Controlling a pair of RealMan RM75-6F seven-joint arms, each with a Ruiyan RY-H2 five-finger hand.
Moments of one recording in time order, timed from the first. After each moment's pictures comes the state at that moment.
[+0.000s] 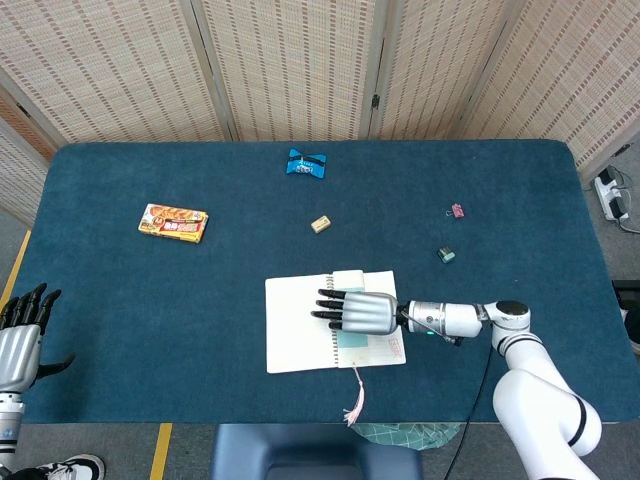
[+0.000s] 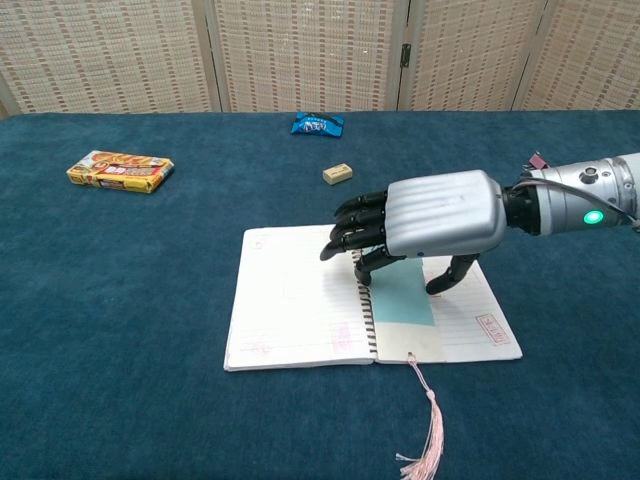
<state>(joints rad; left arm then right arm) -0.15 -1.17 -0.09 -1.52 1.32 1.36 0.12 0.99 -1.84 -0.31 -0.24 -2.13 1.40 0.44</state>
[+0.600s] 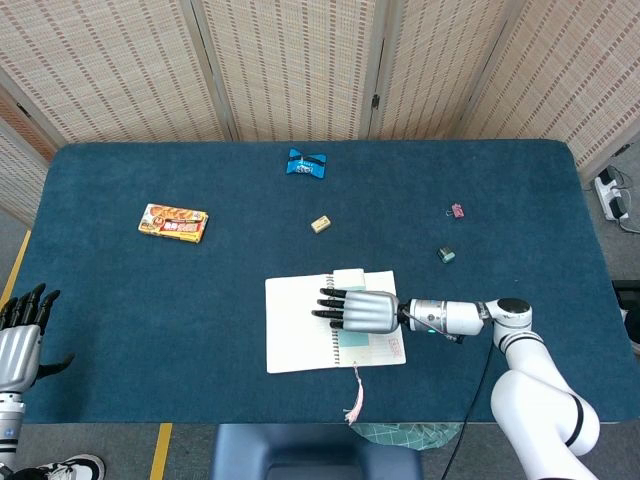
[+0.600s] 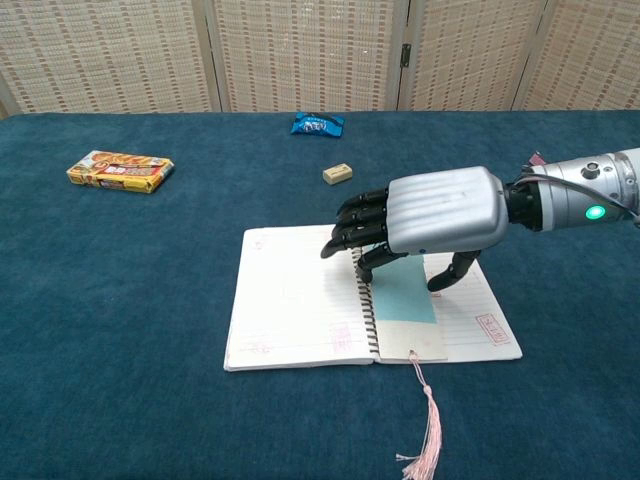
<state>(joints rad) -0.15 -1.18 -0.09 -1.52 1.31 1.36 0.14 0.99 -1.84 -0.35 -0.21 -2.09 1.42 0.46</state>
